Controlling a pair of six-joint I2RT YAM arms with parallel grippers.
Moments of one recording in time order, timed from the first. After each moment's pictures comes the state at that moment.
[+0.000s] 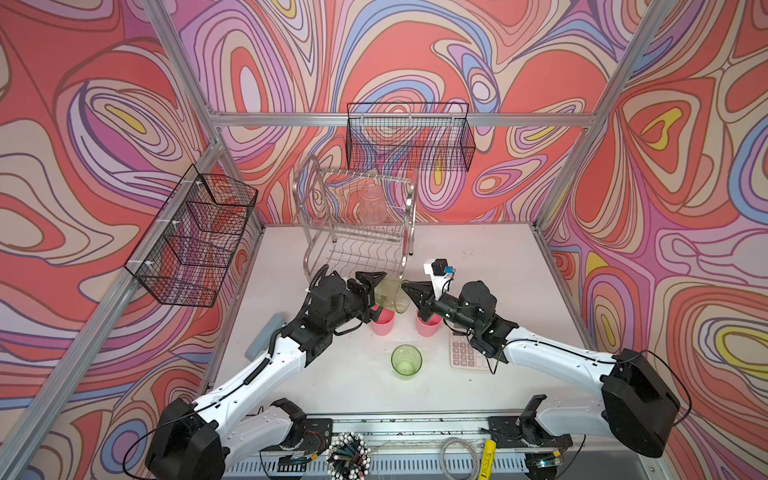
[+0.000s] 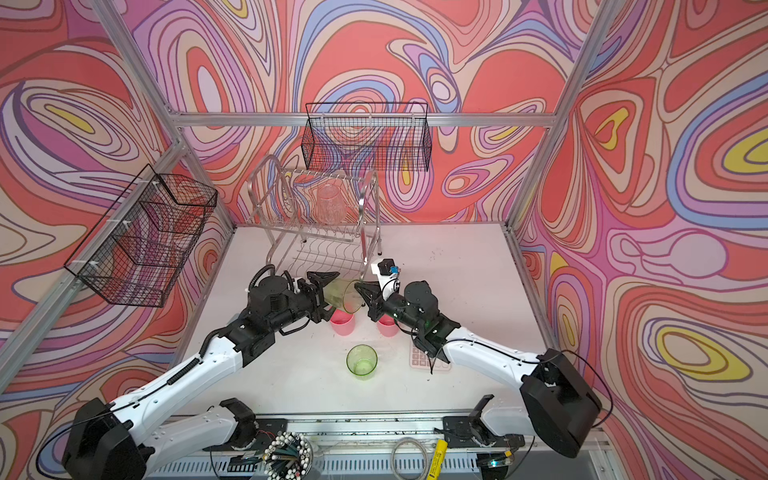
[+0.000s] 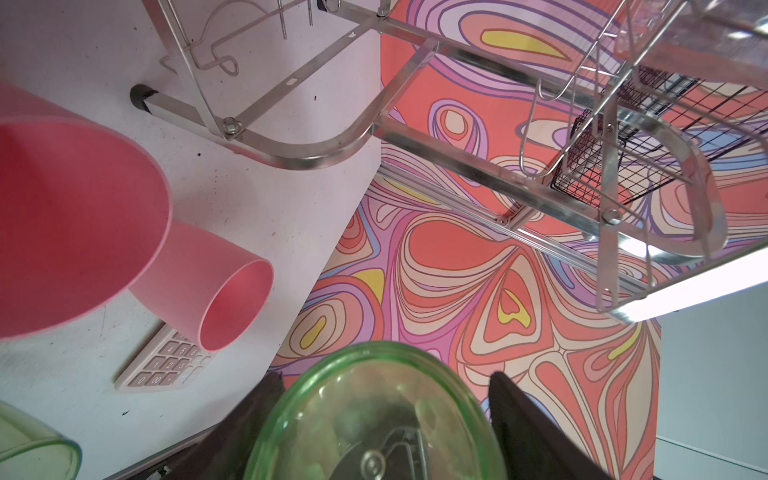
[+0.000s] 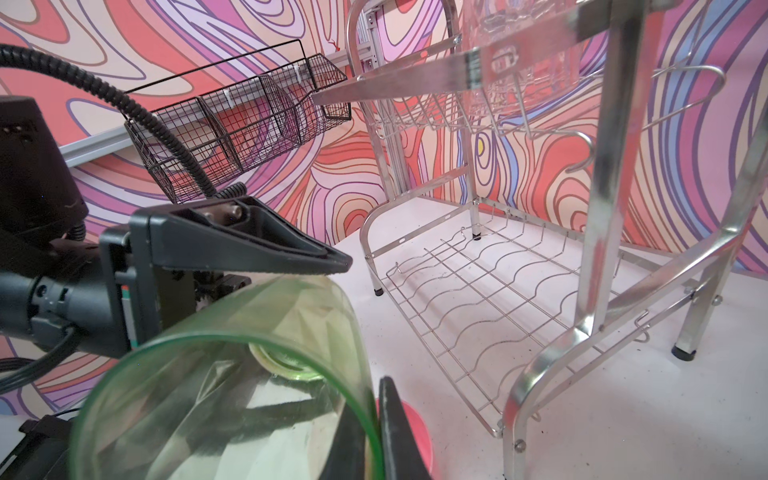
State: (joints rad) left arm -0.56 1.08 0.71 0.08 0.23 -1.86; right arm 0.73 1.31 0.70 0.55 -0.23 0.26
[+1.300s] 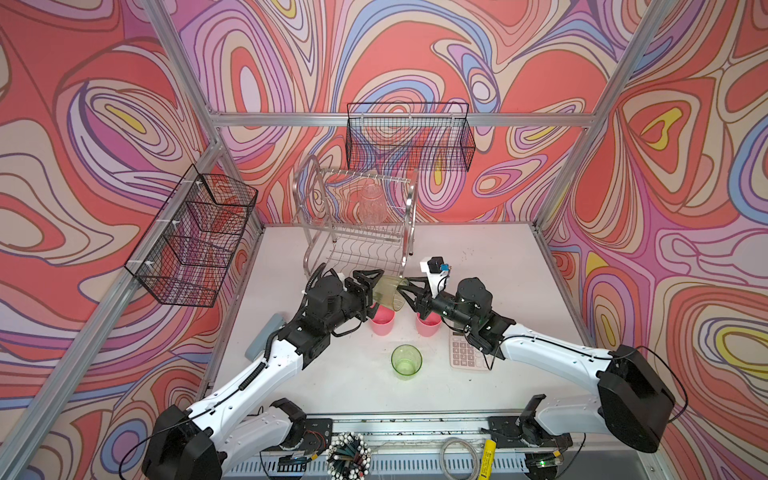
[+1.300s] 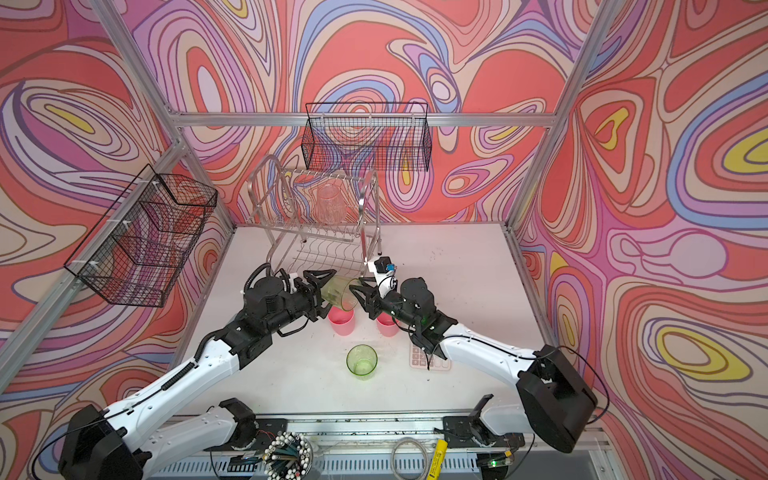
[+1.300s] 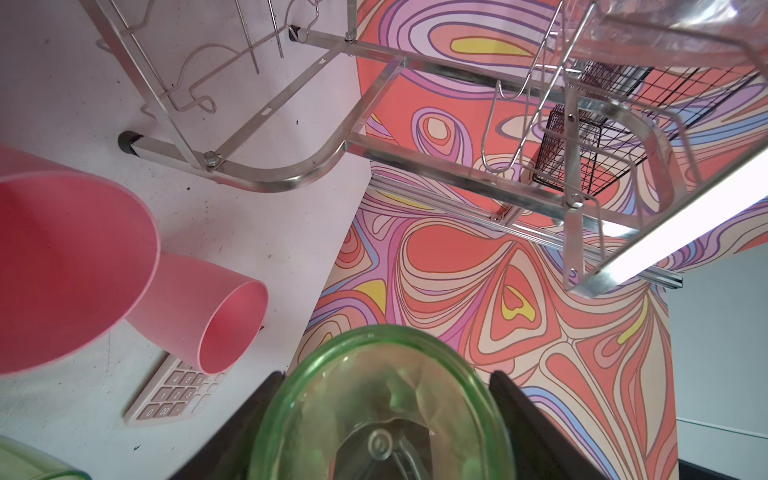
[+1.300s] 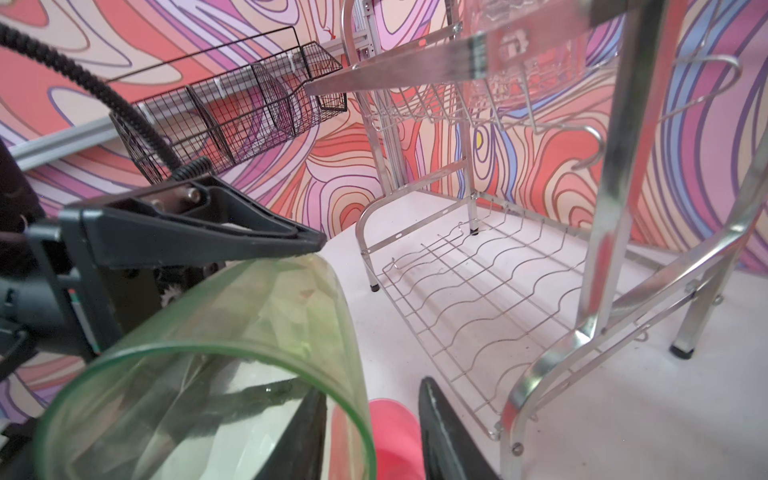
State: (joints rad) left arm -0.56 1.05 0.71 0.08 0.17 -1.75; right arm 0.73 1.34 0.74 0.51 -0.23 0.26
